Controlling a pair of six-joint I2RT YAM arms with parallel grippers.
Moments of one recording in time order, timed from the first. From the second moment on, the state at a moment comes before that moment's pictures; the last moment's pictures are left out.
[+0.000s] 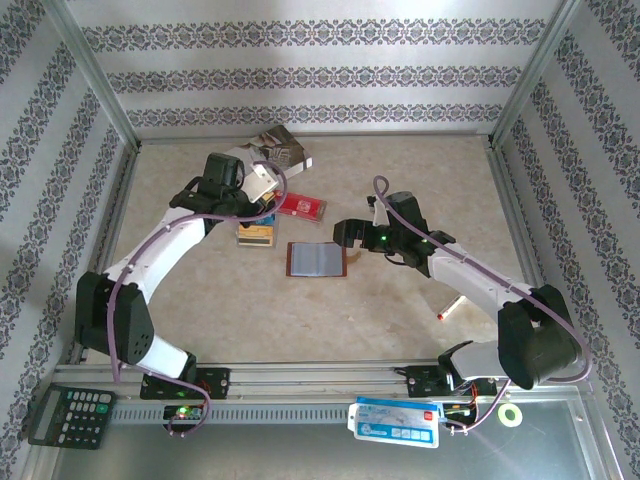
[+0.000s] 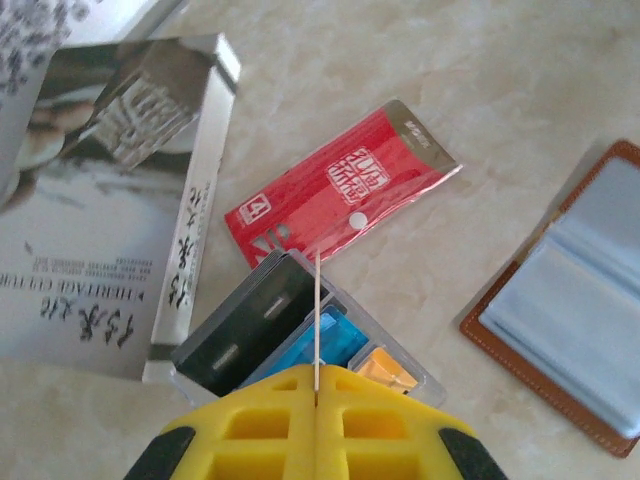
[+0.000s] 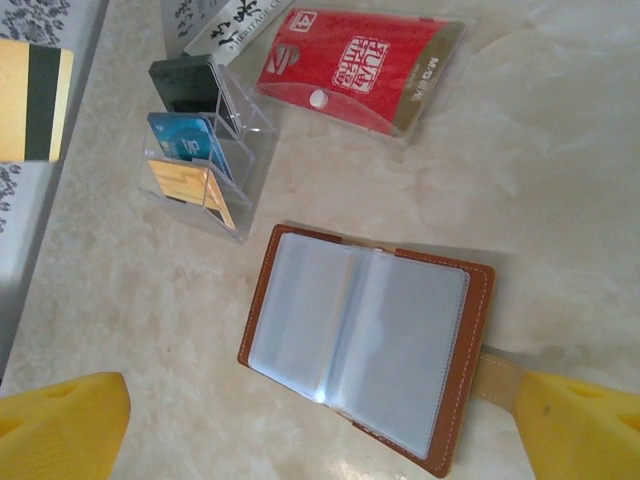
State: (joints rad) left arm -0.28 1.51 1.21 -0.50 0.19 0.56; right arm 0.44 1.36 0.82 -0.17 -0.38 0.56
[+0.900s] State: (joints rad) left arm -0.12 1.78 1.40 -0.85 0.50 1.21; right arm 0.43 1.42 0.82 -0.16 -0.41 0.59
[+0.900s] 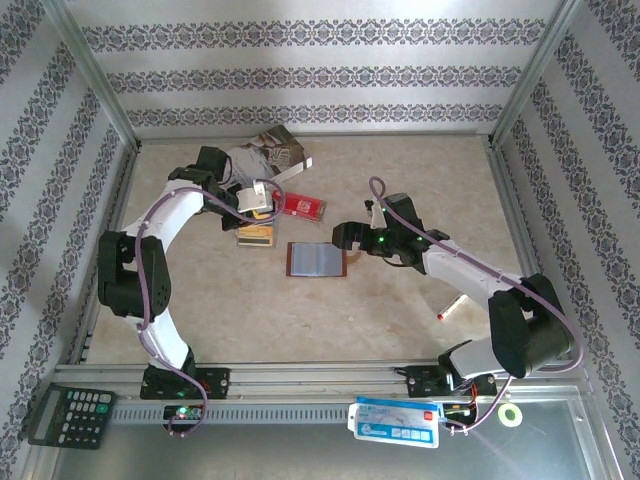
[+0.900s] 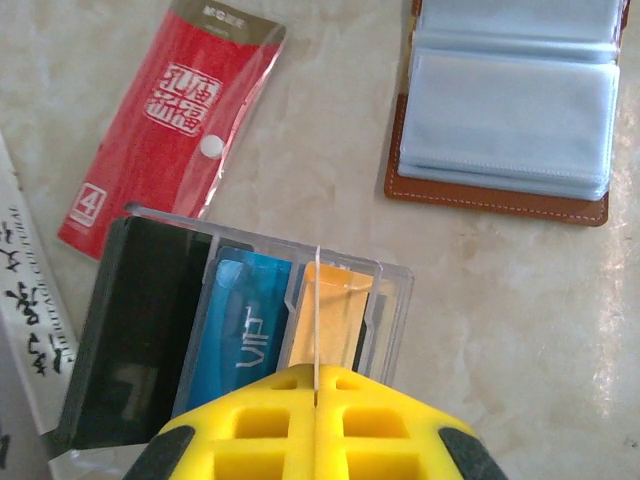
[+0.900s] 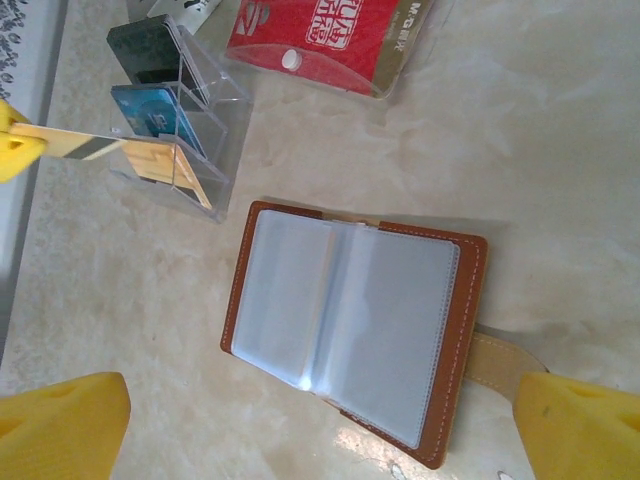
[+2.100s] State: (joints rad) left arm -0.12 1.81 1.42 -0.85 0.44 1.28; right arm 0.43 1.47 0.82 -0.13 -0.44 0.66
